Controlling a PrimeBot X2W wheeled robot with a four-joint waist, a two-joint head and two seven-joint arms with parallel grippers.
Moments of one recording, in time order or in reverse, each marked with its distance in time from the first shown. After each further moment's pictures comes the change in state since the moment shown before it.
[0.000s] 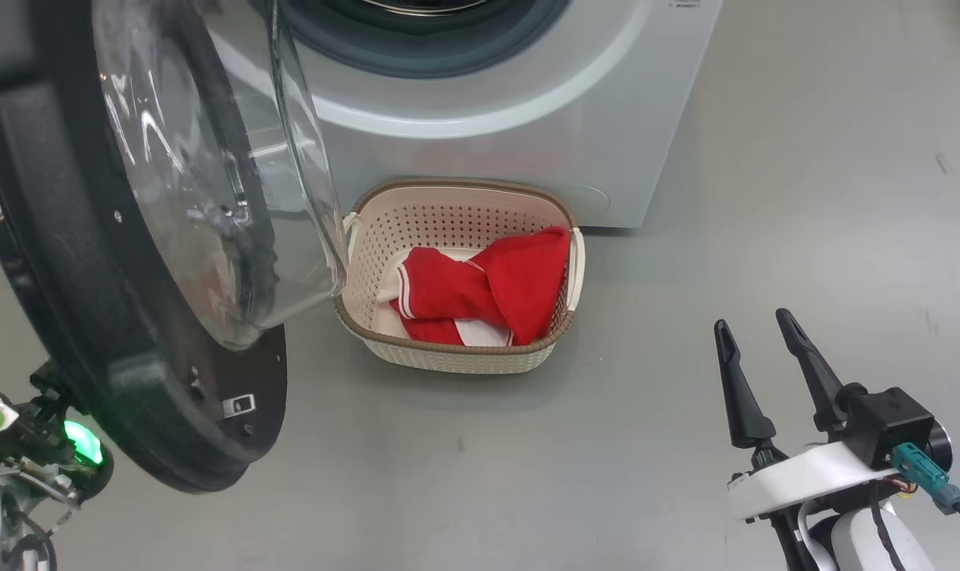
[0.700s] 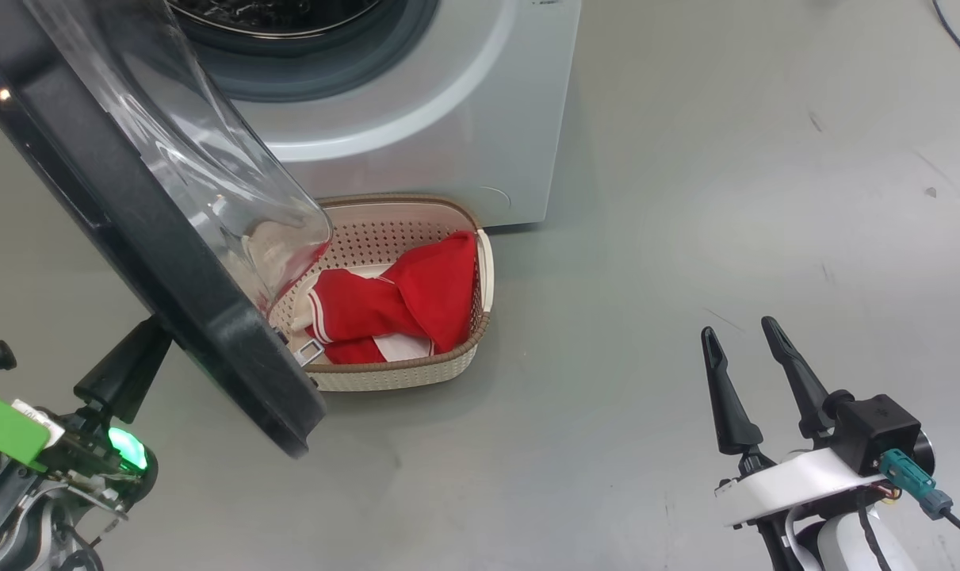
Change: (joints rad) left arm 0.058 -0.099 -0.004 -0.109 0.030 0.000 -0.033; right arm 0.000 0.016 0.021 0.027 0.017 0.000 -0.021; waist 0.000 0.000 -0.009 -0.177
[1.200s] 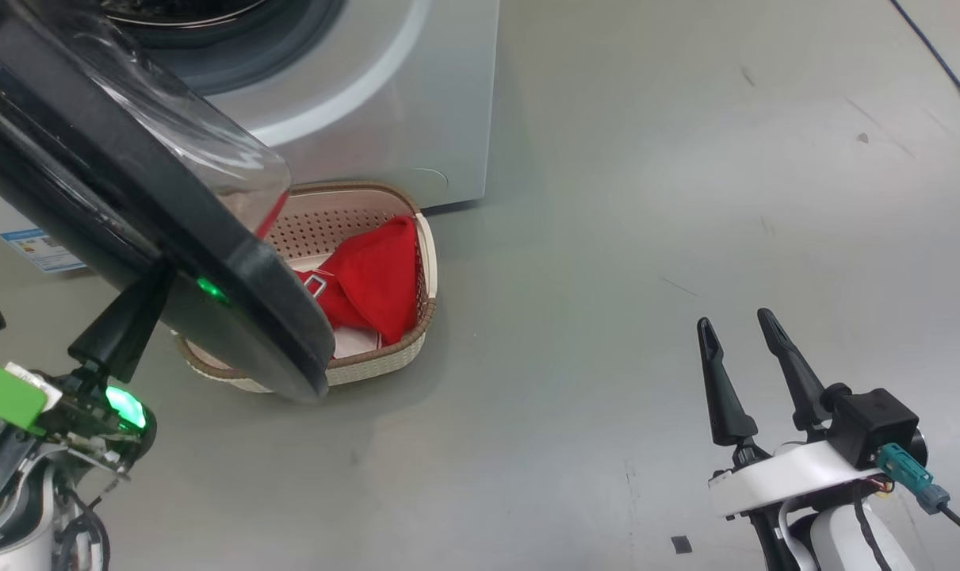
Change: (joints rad) left arm -0.046 -0.014 -0.008 -0.020 0.019 0.000 -0.038; right arm -0.010 0.011 0.007 0.004 0.016 0.000 -0.013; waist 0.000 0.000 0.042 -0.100
